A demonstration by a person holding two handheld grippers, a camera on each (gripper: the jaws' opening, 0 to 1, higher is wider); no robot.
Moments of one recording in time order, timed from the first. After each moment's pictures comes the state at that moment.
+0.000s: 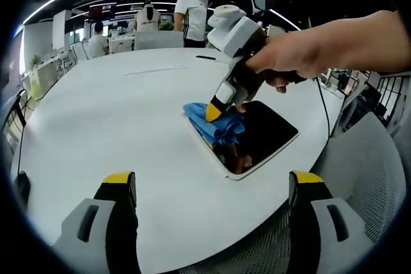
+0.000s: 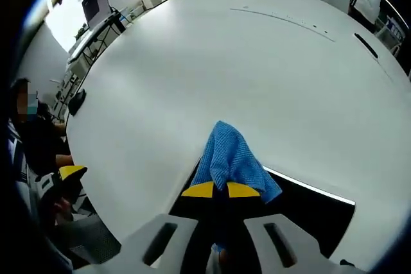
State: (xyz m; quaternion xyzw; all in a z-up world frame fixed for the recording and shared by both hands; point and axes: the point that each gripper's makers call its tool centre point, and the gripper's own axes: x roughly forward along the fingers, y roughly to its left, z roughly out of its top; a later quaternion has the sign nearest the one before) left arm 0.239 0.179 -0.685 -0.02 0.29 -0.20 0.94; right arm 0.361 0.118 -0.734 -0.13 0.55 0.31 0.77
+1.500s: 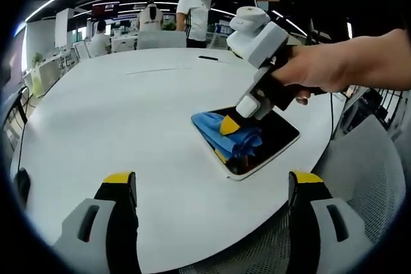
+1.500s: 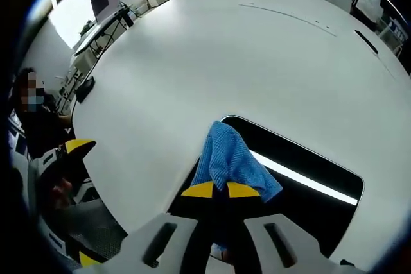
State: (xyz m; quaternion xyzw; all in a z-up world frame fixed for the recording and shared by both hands) left arm 0.239 0.181 -0.684 -0.03 0.29 -0.20 0.94; right arm 0.334 0.111 -0.738 -0.13 0.55 0.32 0.76
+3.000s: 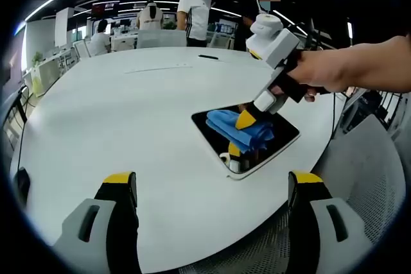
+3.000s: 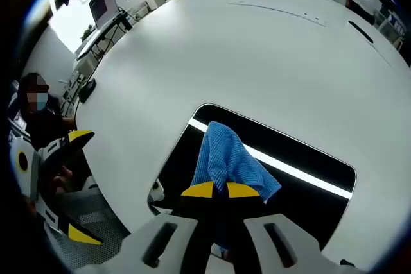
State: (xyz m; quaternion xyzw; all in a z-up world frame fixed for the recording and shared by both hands) left arm 0.240 0.181 -0.686 -0.03 0.29 -0.20 0.94; right arm 0.332 0.071 -0.734 -0.11 0.55 0.33 0.76
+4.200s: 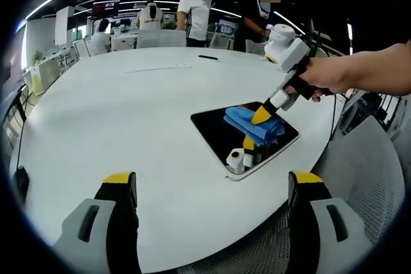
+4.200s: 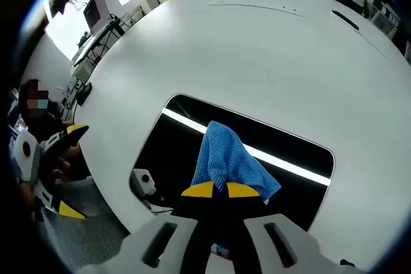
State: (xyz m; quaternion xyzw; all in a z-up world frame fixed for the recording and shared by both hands) left arm 0.239 0.180 -0.683 -0.03 0.29 -0.20 0.94; right arm 0.345 0.030 -0.740 -0.10 0.56 0.31 0.76
